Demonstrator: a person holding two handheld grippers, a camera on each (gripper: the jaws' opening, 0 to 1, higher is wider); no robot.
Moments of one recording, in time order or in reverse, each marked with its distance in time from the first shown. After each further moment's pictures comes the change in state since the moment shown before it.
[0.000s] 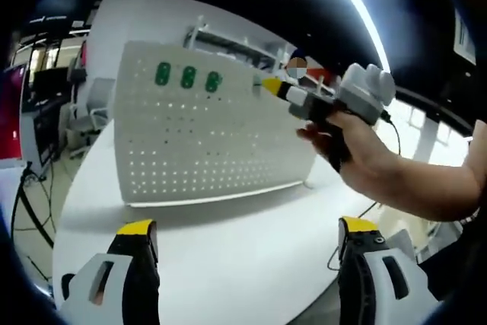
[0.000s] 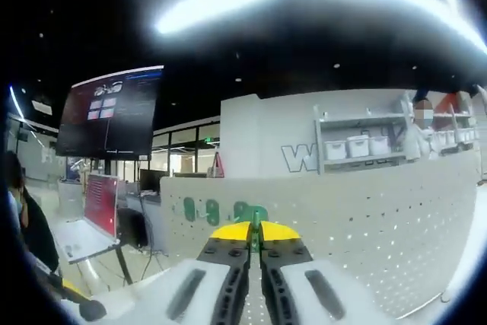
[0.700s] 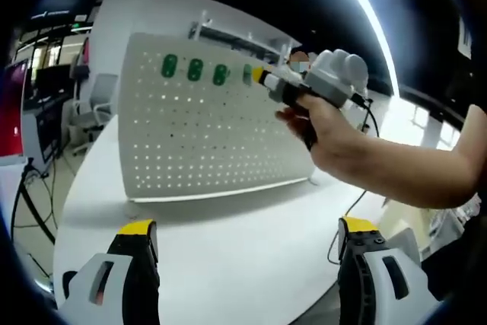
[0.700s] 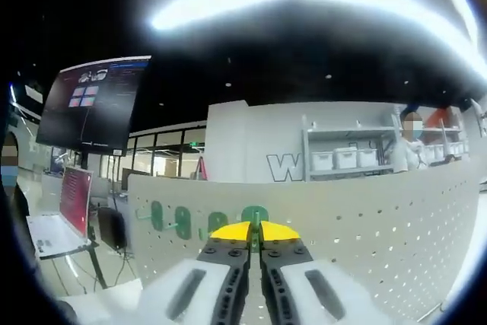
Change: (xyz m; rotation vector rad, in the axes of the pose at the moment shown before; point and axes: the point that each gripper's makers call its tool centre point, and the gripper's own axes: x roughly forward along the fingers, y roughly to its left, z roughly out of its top) left arm 0.007 0.009 -0.007 -0.018 0.021 0.020; right arm 0.047 -0.019 -0.009 -0.069 -0.042 -0.089
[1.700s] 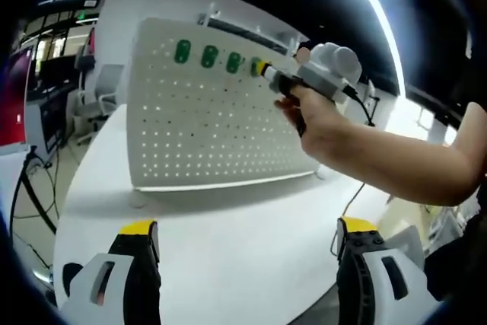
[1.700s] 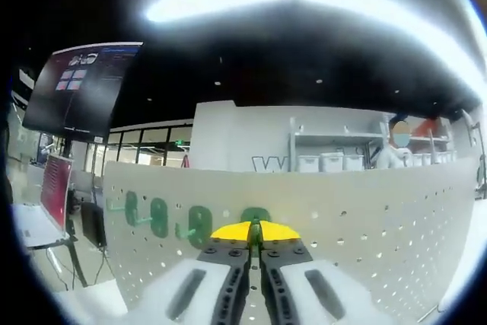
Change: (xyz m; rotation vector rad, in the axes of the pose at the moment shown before) left arm 0.002 0.017 -0.012 -0.029 0.039 0.024; right arm 0.025 -0.008 -0.006 -0.046 -0.007 -0.077
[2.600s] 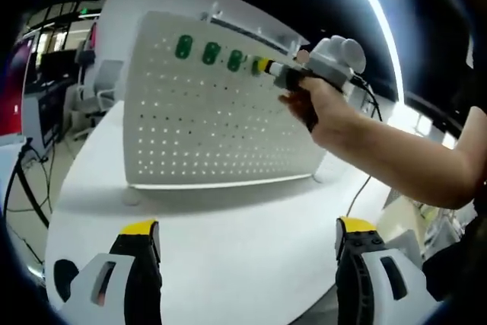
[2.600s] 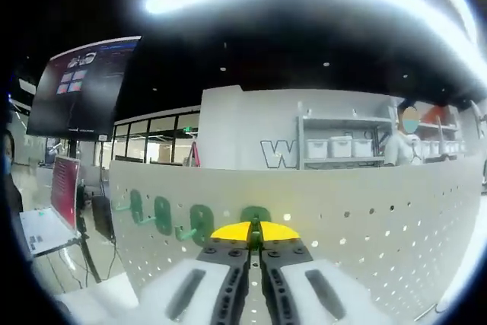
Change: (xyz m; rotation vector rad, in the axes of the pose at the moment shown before) left arm 0.005 -0.003 -0.002 -0.029 -0.011 -0.022; right arm -0.003 0.001 -0.004 0.047 0.100 0.055
